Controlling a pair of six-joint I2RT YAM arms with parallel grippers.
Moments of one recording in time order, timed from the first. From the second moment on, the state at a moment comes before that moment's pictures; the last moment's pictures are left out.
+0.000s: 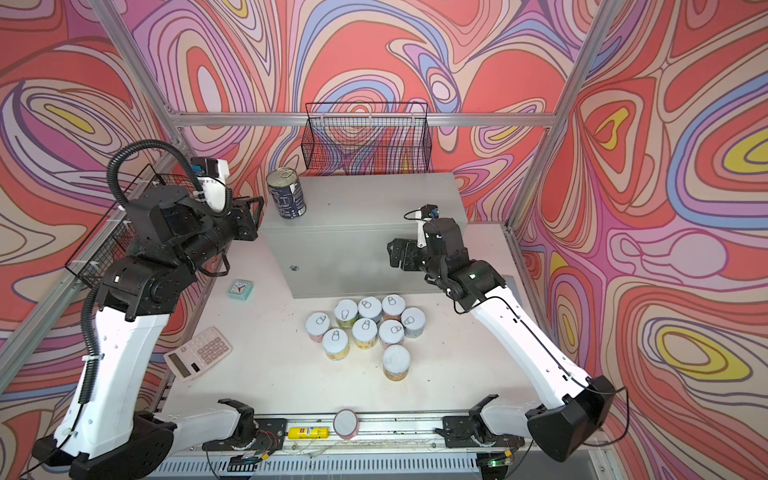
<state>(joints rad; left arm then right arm) -0.33 1.24 1.80 -0.78 -0.06 -0.19 0.50 1.30 1.41 -0.59 0.02 0.43</state>
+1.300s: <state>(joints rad) -0.33 1.57 1.85 -0.70 -0.20 -0.23 0.50 1.31 1.39 -0.54 0.01 0.43</state>
